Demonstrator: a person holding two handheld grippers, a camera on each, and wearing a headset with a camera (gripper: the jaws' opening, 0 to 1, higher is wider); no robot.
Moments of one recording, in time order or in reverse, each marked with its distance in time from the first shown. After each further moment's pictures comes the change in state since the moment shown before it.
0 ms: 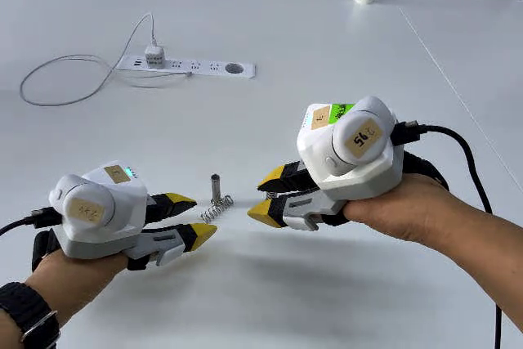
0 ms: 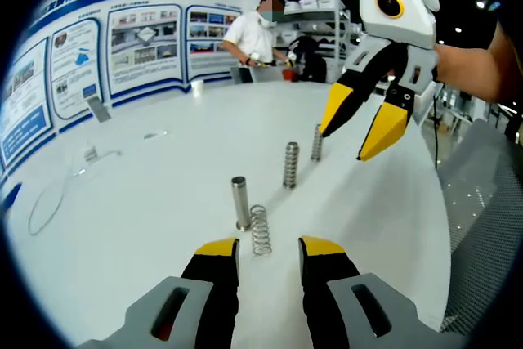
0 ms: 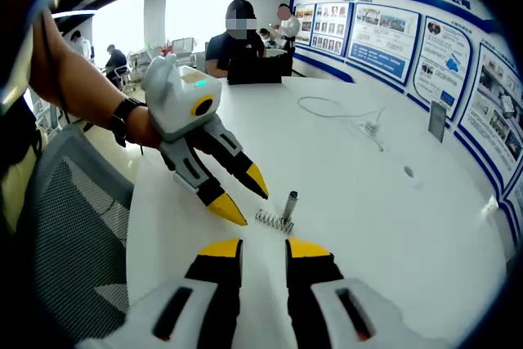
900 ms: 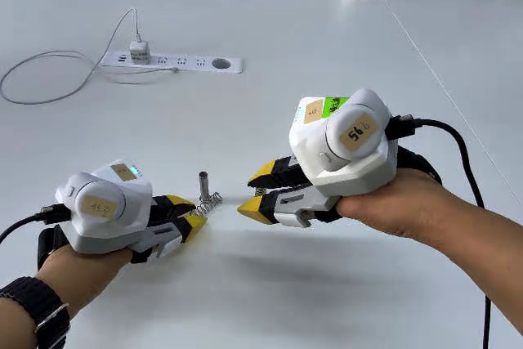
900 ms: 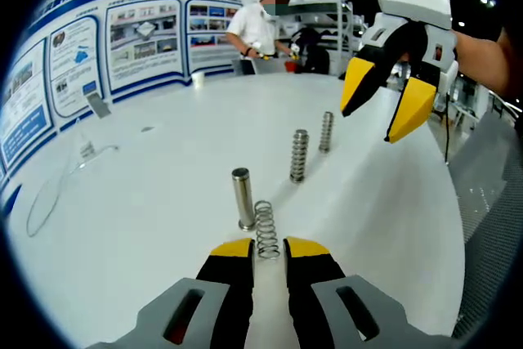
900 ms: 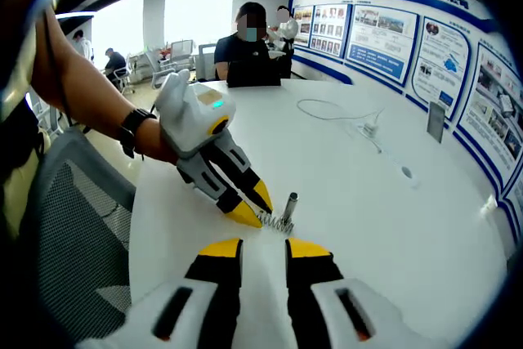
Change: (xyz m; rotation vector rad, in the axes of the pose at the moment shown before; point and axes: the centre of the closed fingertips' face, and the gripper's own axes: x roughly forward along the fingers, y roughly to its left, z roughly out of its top) left arm 0.016 0.009 -0.010 0.007 0.038 0.016; right arm -0.004 0.001 0.002 0.006 -0.010 -0.004
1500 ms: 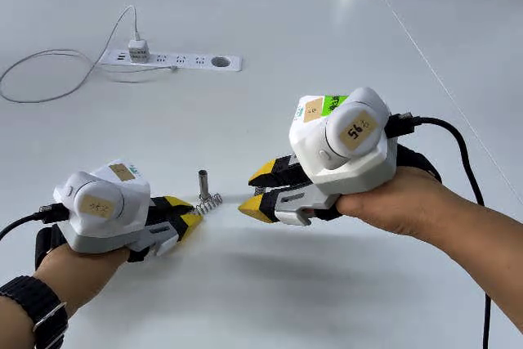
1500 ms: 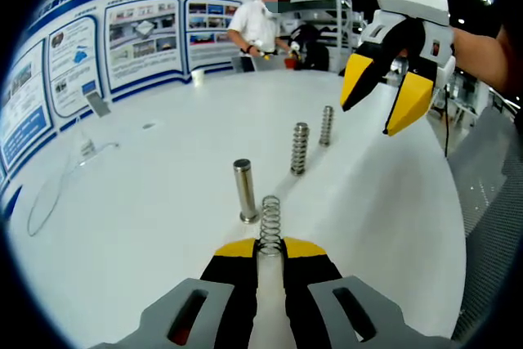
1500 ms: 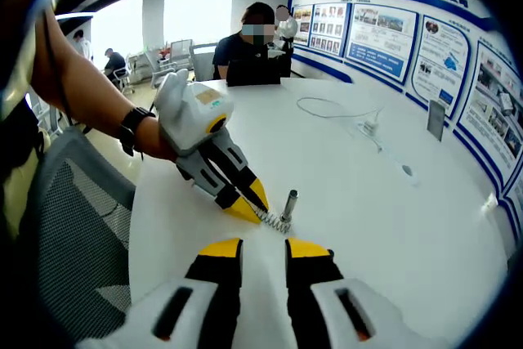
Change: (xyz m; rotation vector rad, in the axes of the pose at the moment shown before) left arm -0.005 -0.002 -0.006 0.011 0.017 0.000; right arm 0.000 0.001 -0.003 0.005 0.006 0.001
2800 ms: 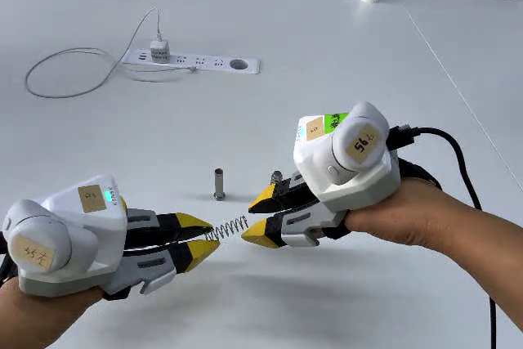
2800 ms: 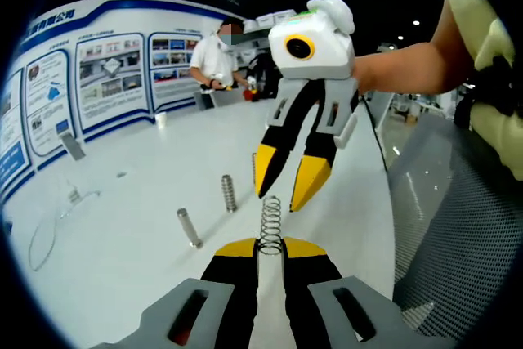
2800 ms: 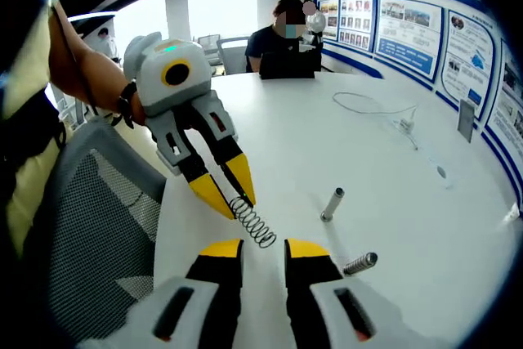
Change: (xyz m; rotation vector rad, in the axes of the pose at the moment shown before) left arm -0.065 -0.068 0.037 0.127 -0.167 -0.173; right arm 0.010 0.039 -0.005 -0.030 0.027 0.180
